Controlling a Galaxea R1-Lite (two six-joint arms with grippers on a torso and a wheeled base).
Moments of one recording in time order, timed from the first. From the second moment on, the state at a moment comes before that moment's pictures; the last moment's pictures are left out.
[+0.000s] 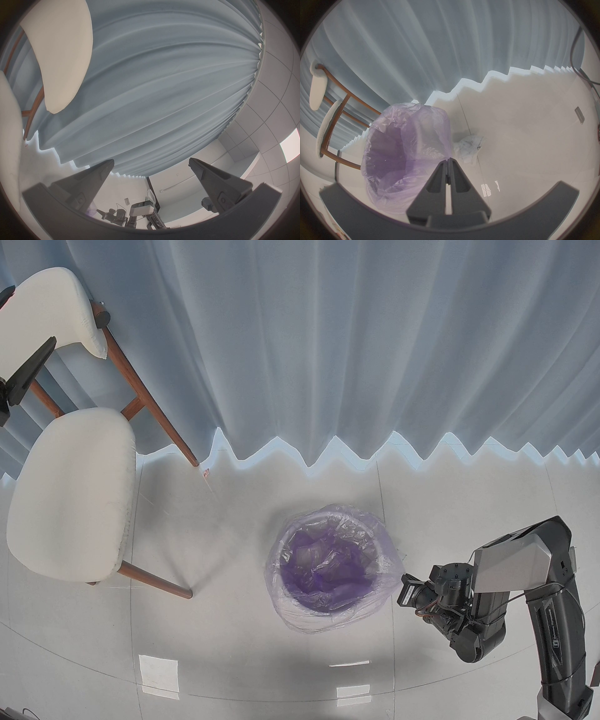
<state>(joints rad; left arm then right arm) 0.27 1.29 -0.77 -1.54 -1.02 -1.56 0.37 2.57 -0.62 -1.55 -0.13 0.40</state>
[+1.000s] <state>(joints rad) 0.27 1.29 -0.78 -1.54 -1.01 -1.56 0.38 2.51 -0.56 -1.55 -0.14 0.59</state>
